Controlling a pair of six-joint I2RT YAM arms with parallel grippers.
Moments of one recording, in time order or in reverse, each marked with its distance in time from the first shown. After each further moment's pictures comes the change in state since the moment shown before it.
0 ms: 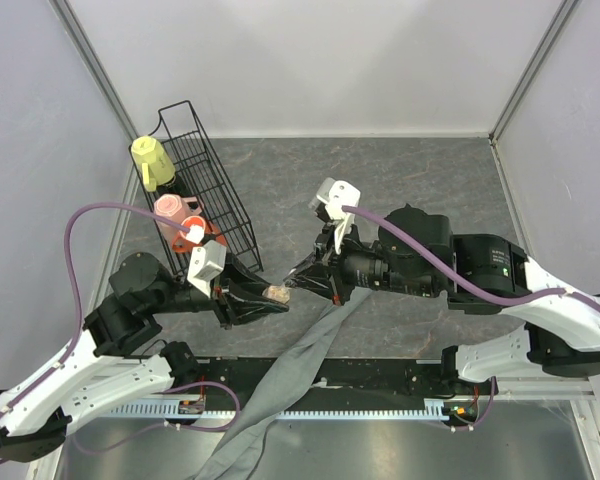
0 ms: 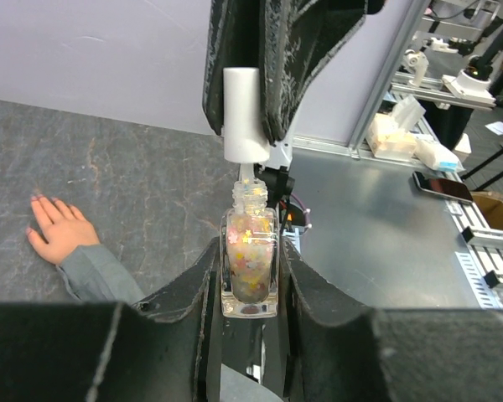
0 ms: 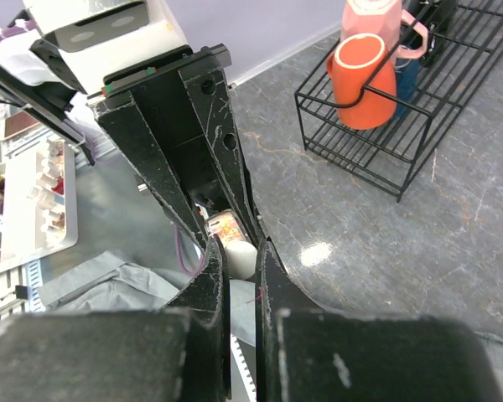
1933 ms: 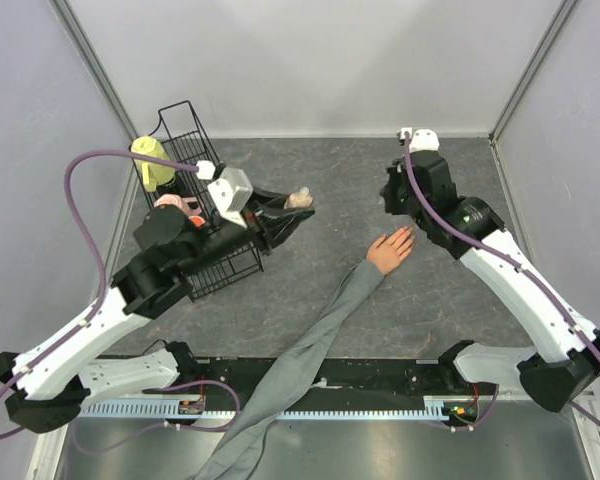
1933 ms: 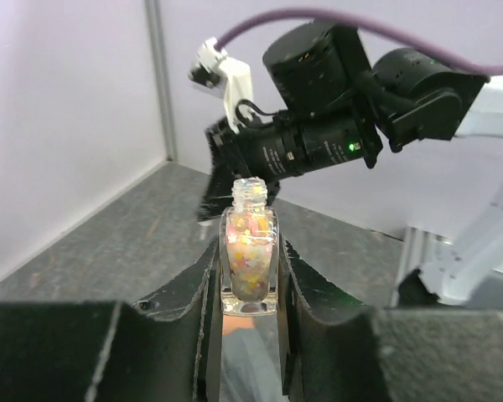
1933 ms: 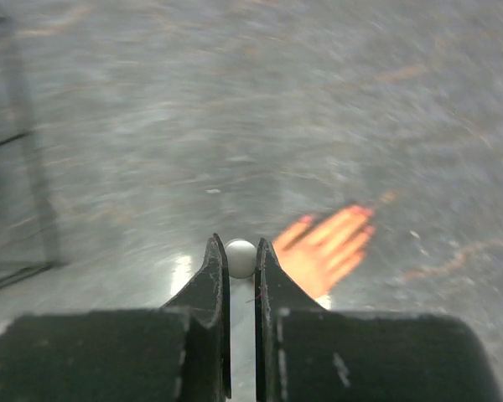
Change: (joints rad) left arm 0.000 0.317 0.285 0.159 -0.417 0.143; right arm -0.768 -0.065 -0.444 0.164 0.218 0.015
